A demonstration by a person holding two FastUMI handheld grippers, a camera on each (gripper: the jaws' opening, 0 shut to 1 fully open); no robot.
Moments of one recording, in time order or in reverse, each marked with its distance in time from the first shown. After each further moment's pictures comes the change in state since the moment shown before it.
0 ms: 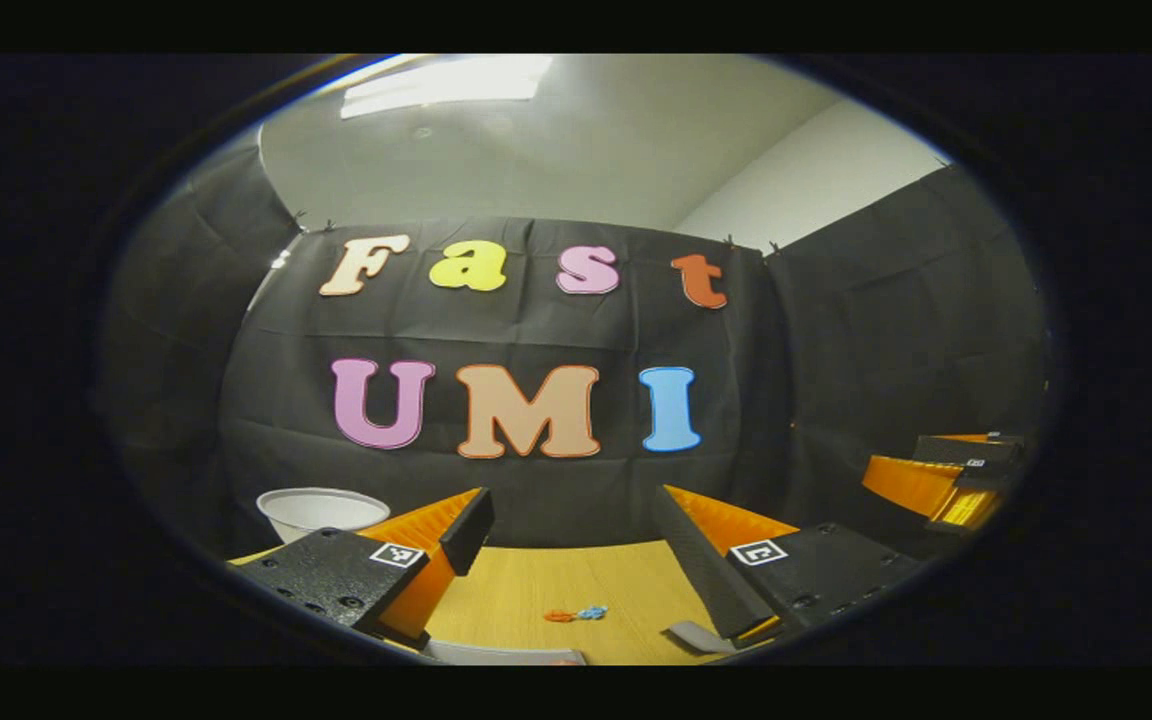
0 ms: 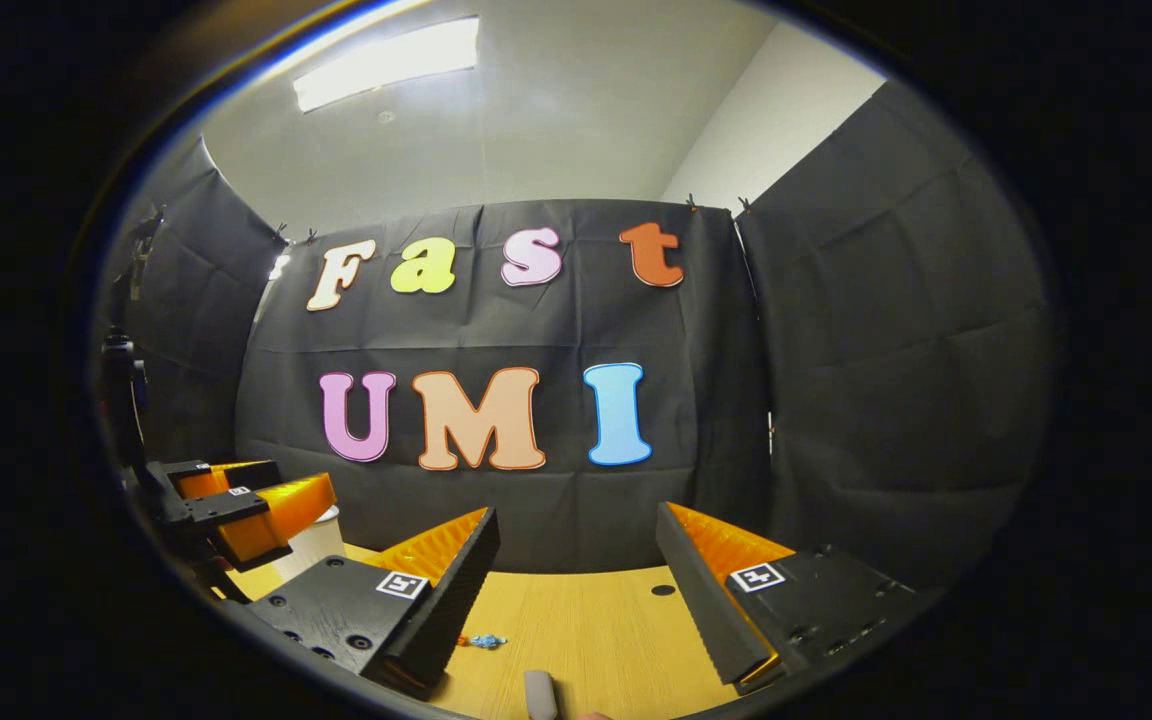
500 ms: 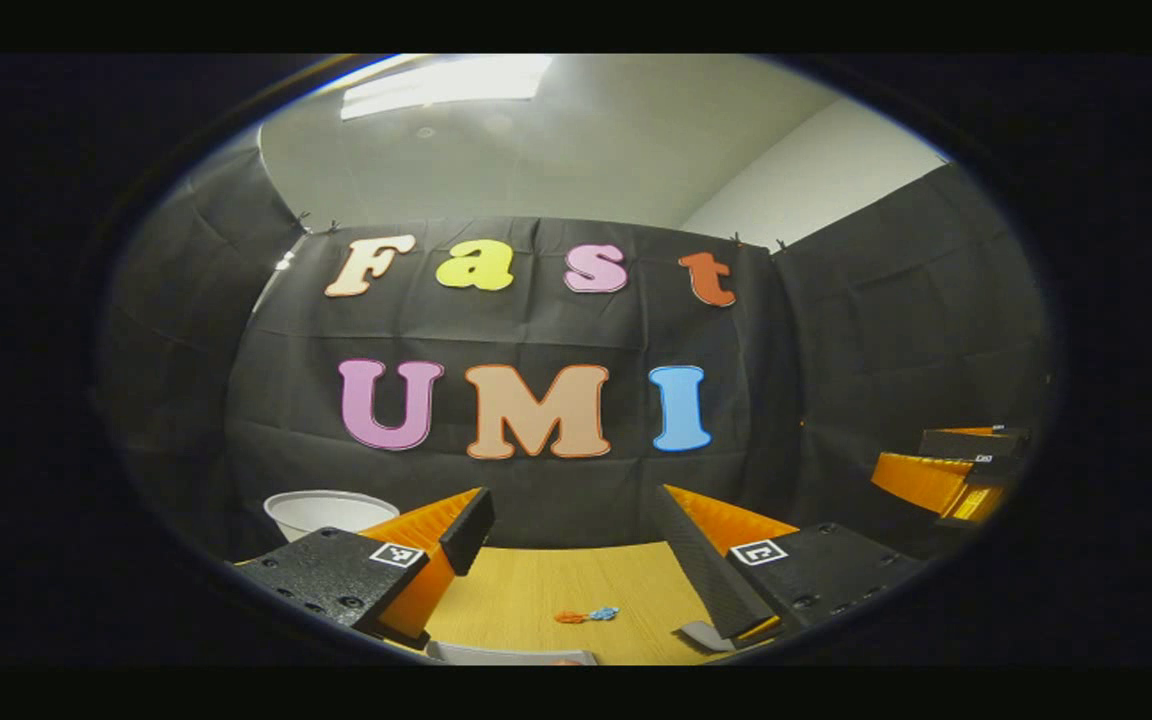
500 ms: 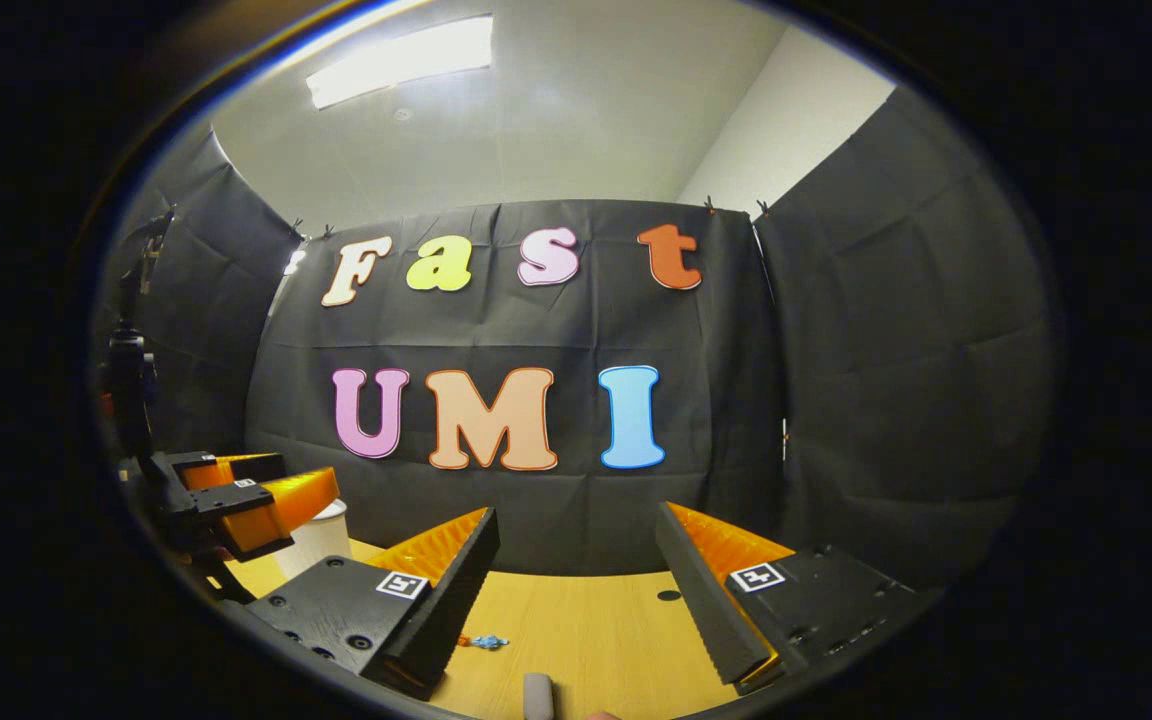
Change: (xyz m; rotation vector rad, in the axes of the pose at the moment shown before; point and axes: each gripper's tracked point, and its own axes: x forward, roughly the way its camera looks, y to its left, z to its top) left arm 0.005 0.011 -0.001 0.017 0.007 0.021; right arm 0.012 0.004 0.005 -0.041 -0.007 0.036
